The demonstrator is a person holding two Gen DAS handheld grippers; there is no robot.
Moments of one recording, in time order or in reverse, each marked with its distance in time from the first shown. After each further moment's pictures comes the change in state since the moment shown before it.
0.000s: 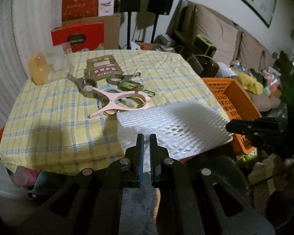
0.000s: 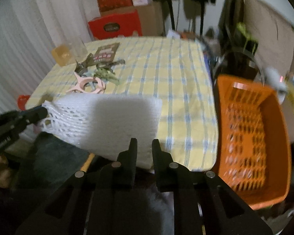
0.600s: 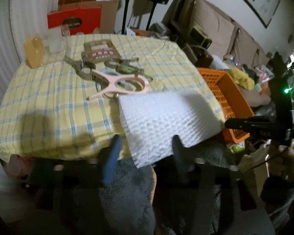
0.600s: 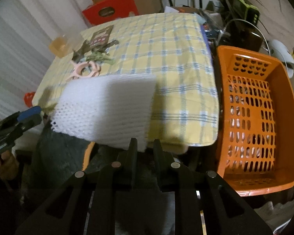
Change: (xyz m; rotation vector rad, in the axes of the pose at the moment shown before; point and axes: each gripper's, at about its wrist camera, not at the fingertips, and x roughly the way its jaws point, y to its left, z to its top) left arm -0.009 0.020 -0.005 -0.051 0.091 -0.091; right arm 0.002 -0.033 -0.009 0.083 0.134 0.081
